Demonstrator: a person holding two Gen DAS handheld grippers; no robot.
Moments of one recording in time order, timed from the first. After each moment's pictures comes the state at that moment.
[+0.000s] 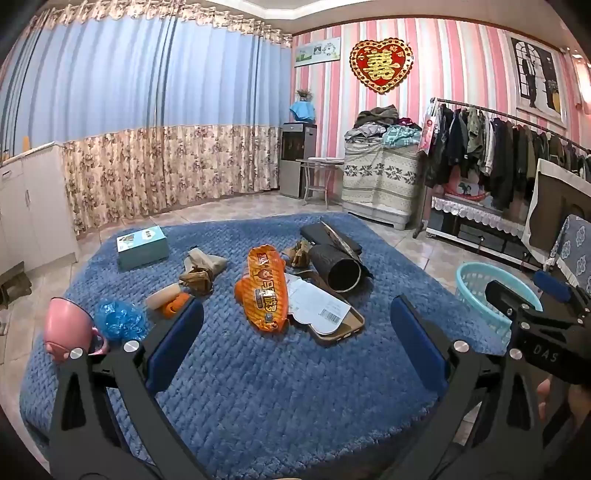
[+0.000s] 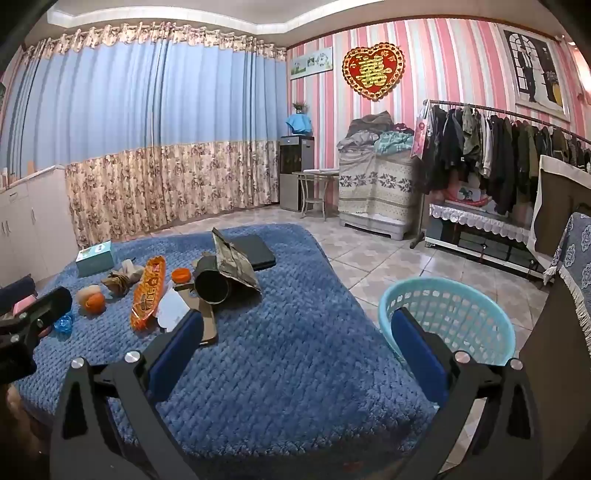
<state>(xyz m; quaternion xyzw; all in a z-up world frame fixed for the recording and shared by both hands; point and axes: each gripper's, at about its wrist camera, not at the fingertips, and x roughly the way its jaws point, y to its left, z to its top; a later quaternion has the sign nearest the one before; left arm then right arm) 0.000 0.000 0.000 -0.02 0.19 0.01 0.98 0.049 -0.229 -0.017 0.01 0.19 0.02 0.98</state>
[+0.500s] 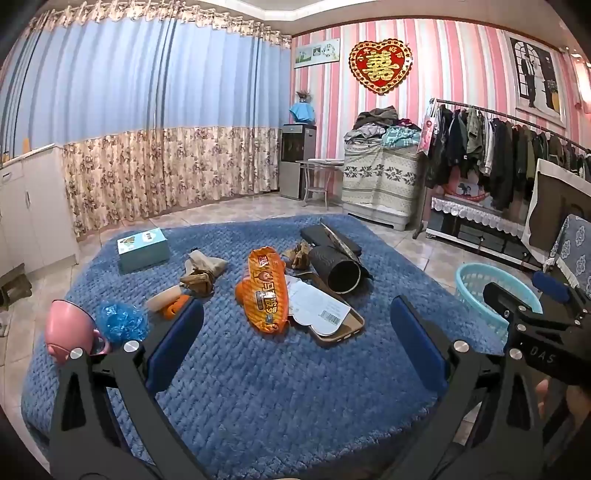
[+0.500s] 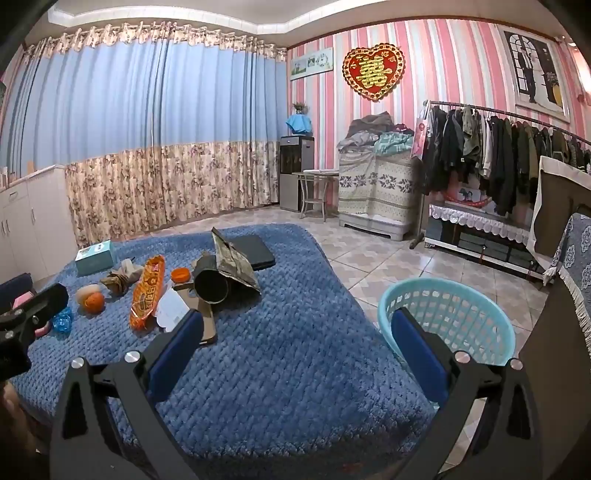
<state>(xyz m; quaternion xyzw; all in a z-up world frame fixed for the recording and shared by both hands) -0.001 -0.002 0.004 -0.02 0.19 0.00 0.98 0.052 -0.232 -0.019 0.01 0.19 0.02 0.98</state>
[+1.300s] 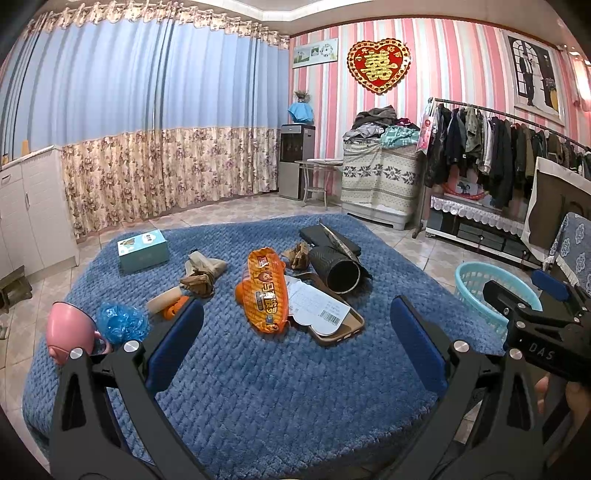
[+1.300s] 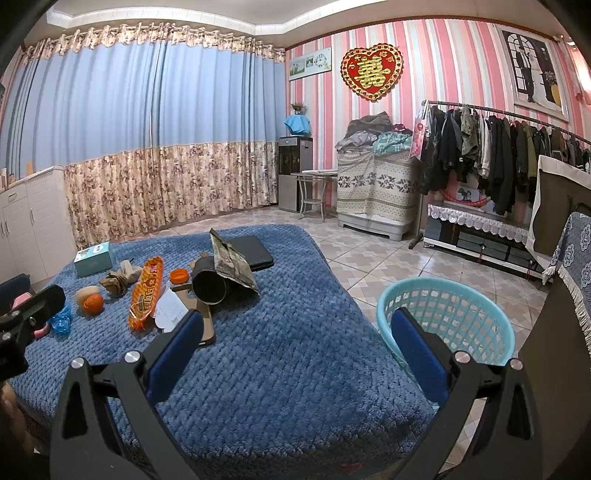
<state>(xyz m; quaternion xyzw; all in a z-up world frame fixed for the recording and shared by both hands) -0.001 -0.004 0.004 -0.02 0.19 0.01 0.98 0.050 -0.229 -0.018 0.00 0.19 0.02 0.98</state>
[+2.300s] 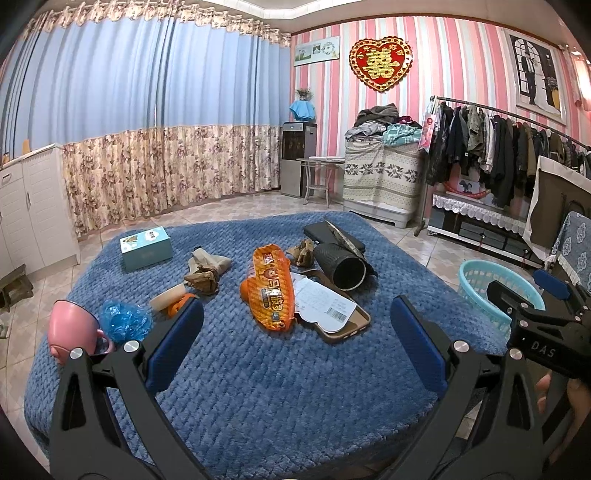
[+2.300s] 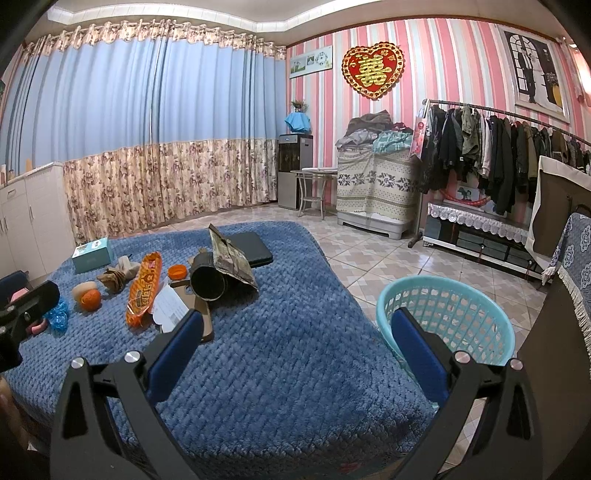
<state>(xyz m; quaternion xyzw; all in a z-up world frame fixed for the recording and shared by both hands) -0.002 -0.005 0.002 -0.02 0.19 0.01 0.98 0.049 -0.231 -0.020 0.00 0.19 0.02 0.98</state>
